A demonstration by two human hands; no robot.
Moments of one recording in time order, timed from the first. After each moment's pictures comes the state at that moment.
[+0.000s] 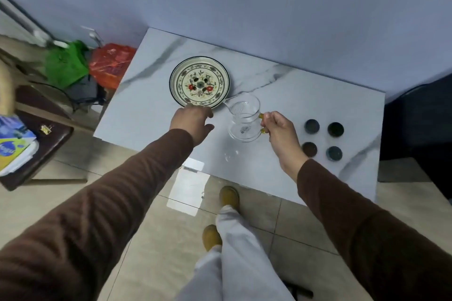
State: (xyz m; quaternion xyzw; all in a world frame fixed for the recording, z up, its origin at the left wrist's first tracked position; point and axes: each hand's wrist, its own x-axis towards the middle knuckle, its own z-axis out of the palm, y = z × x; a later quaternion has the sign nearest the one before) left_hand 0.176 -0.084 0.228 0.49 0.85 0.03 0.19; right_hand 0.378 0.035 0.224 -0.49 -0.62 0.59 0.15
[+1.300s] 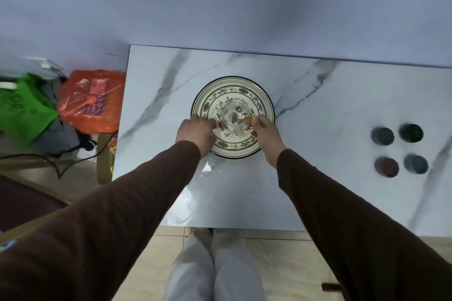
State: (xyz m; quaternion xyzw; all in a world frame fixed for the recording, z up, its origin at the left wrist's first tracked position) left_hand -0.094 0.006 0.055 0.59 0.77 -0.05 0.25; right_hand 0.085 0.089 0.014 -0.62 -0.49 0.61 0.12
